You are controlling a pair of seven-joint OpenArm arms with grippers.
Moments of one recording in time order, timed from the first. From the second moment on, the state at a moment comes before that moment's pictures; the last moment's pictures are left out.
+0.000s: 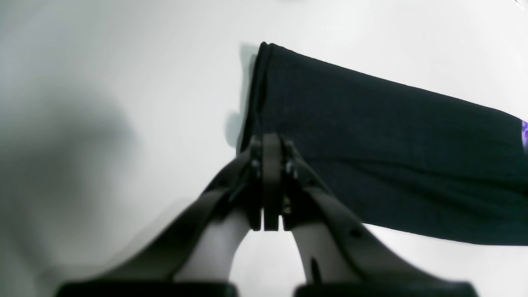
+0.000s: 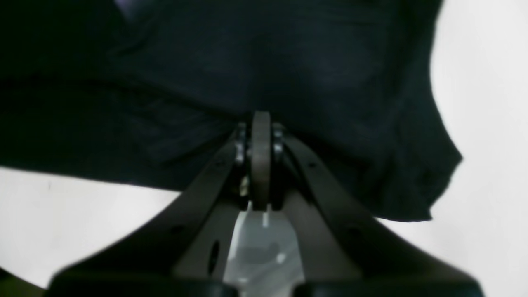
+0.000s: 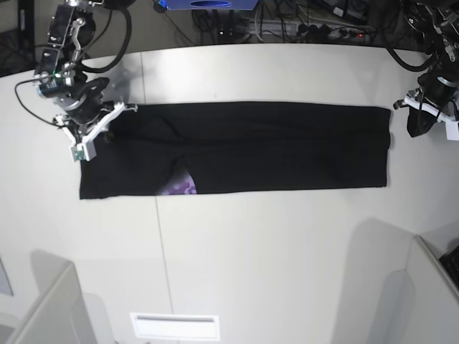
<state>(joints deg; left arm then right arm) 22.0 -13.9 -48.8 109.6 -44.9 -23.7 58.4 -16.7 6.2 18.8 108.2 19.0 23.6 -54.3</state>
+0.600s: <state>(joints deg) 23.5 -18.1 -54.7 99.3 -25.5 -39.4 40.8 -25.1 6.4 19.1 113.4 18.8 24.1 -54.0</state>
